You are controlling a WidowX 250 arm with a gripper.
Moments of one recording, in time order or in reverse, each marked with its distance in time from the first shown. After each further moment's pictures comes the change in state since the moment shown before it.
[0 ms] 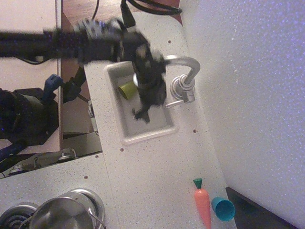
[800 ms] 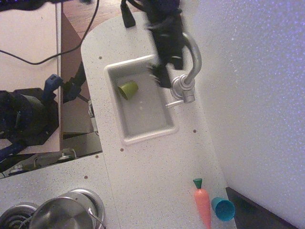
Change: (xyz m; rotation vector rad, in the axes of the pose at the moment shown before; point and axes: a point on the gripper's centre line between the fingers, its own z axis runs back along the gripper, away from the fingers) arm 0.051 0.030 0.059 -0.016 -0.146 0.002
